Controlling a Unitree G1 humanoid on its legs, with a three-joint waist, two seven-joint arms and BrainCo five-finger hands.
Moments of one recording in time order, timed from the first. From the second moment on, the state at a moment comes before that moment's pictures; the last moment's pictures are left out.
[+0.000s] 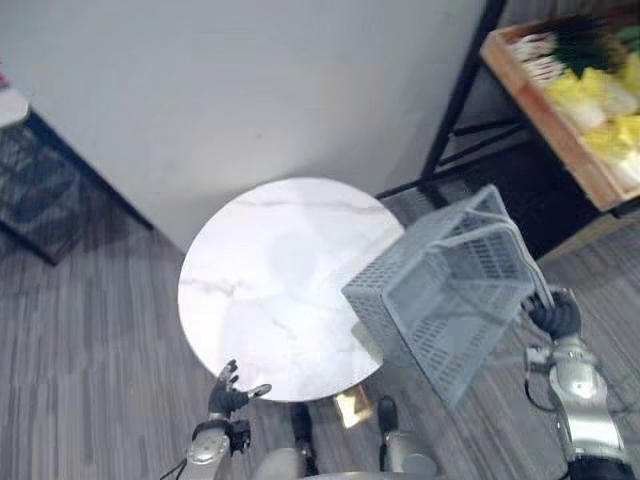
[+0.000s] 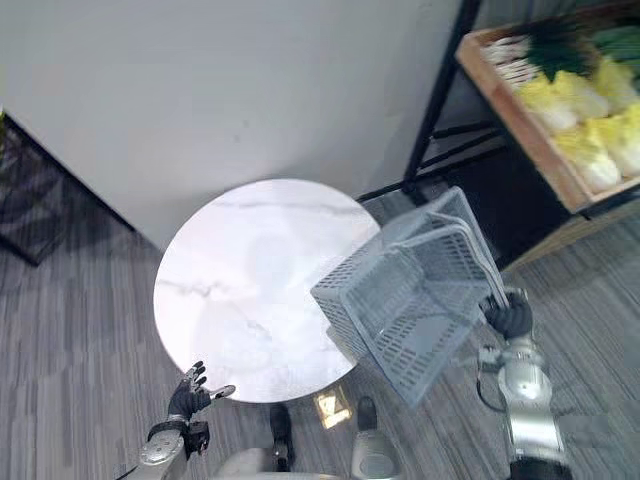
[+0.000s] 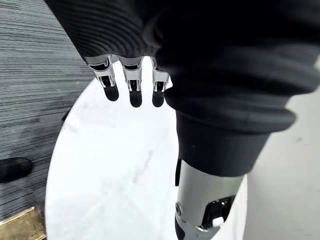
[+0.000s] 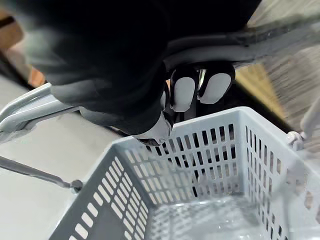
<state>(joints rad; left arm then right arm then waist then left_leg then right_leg) 0.20 0.15 0.01 0.59 -0.14 -0.16 0.08 0.20 -0.34 -0.28 0.17 0.14 -0.08 -0.08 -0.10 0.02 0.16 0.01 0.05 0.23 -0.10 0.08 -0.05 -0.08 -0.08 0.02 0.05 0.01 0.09</state>
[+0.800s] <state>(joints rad) 0.19 0.07 -0.02 0.39 -0.12 -0.16 0.08 0.23 -0.13 -0.32 0.18 0.22 -0.09 -0.14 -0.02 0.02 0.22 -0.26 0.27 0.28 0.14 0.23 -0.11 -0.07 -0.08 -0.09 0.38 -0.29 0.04</state>
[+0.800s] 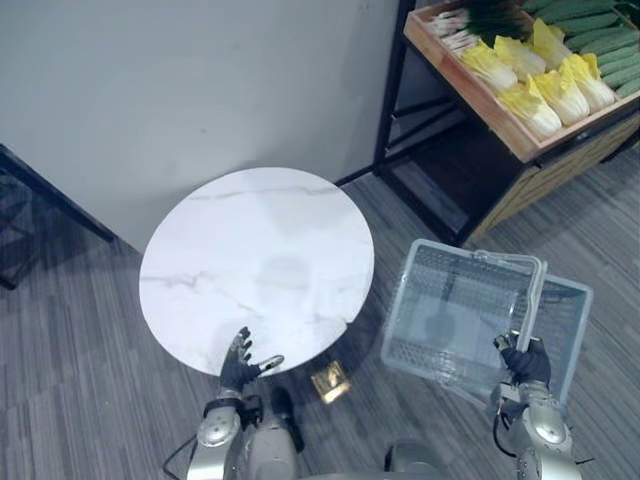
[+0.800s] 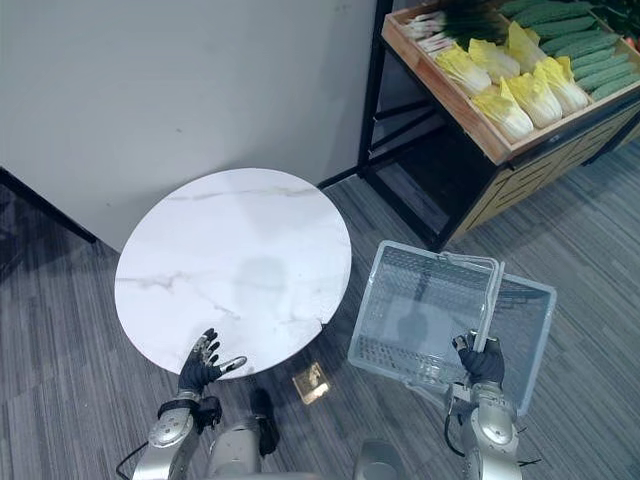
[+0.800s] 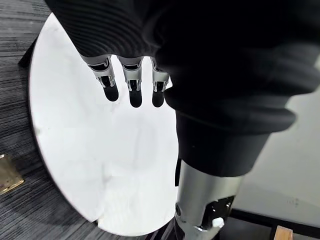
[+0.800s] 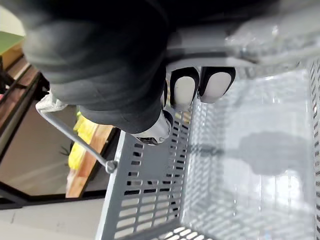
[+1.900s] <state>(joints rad) 0.11 0.08 -0.09 0.56 -0.06 -0.14 0.11 0.14 -0.11 -0.15 0.33 0.19 -0.08 -0.13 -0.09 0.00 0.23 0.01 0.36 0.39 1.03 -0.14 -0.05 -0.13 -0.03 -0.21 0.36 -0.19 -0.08</state>
